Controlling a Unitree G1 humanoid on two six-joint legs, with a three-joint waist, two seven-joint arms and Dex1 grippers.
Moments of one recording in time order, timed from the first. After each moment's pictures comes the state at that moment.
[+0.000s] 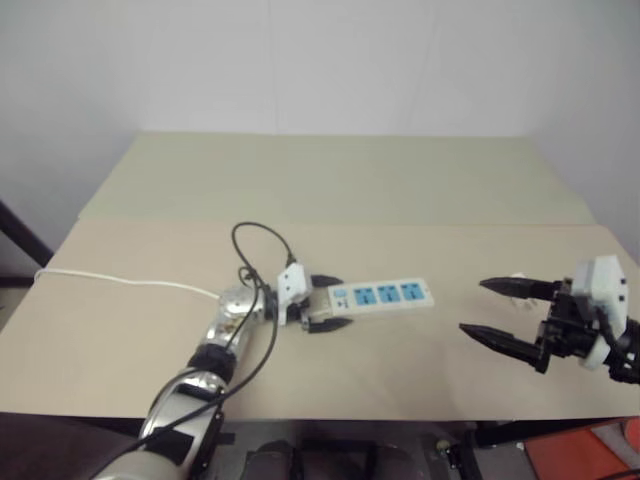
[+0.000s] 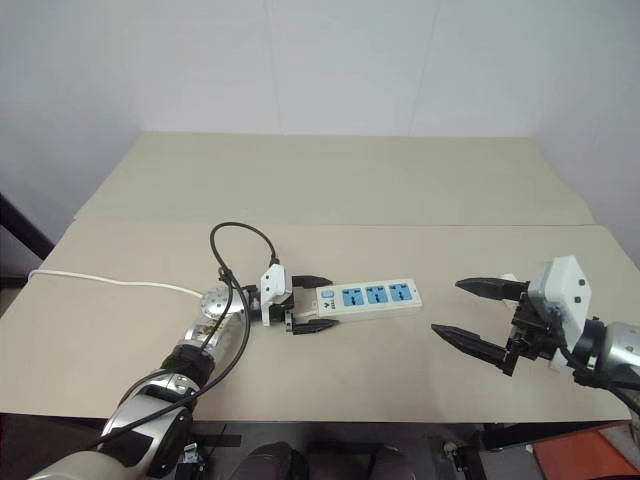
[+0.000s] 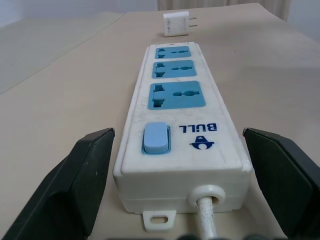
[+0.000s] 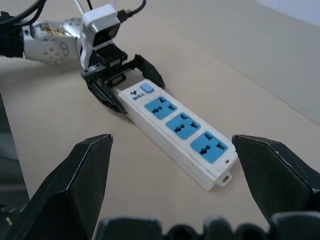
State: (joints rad) left arm -0.68 0.20 -0.17 0.83 -0.13 -0.38 -1.21; right arm 0.14 -0.91 -0.53 -0.47 0.69 0.47 1.06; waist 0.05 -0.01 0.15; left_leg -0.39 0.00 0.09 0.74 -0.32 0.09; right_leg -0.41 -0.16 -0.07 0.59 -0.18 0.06
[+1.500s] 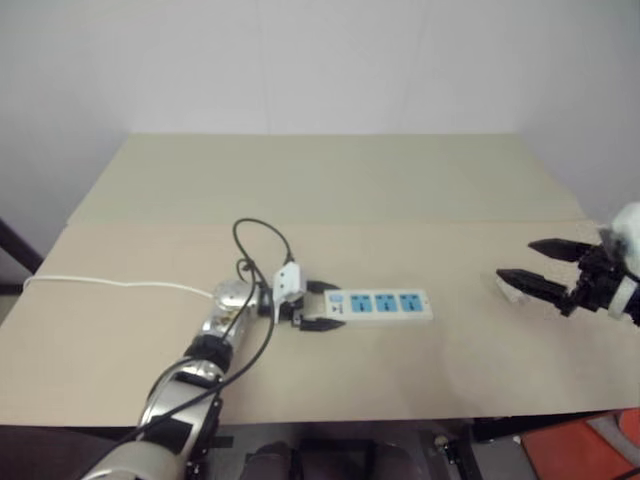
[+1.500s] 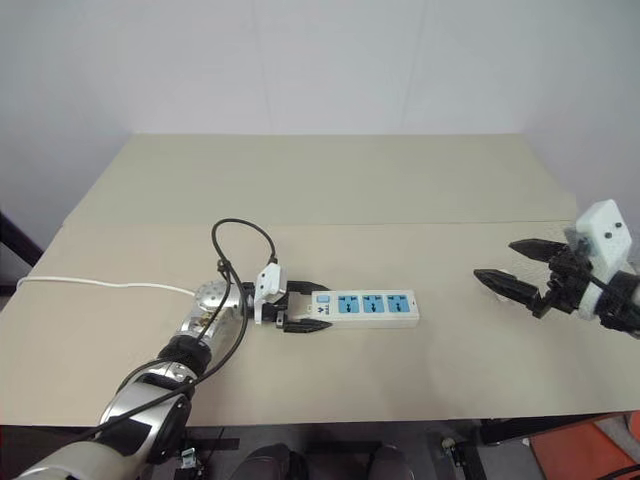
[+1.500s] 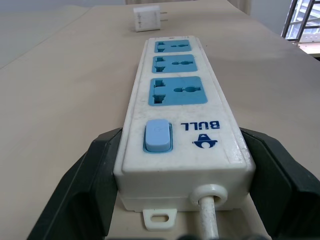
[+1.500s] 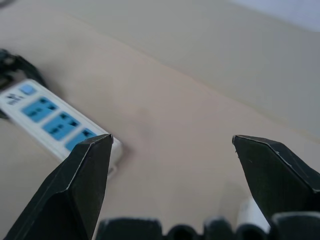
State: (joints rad) left arm -0.73 0.23 -0.14 0.90 -0.14 -0.40 -1.36; right arm -0.16 -1.08 -0.43 -0.17 0.62 0.74 0.86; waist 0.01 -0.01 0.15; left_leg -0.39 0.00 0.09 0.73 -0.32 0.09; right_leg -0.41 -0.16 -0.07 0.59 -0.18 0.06
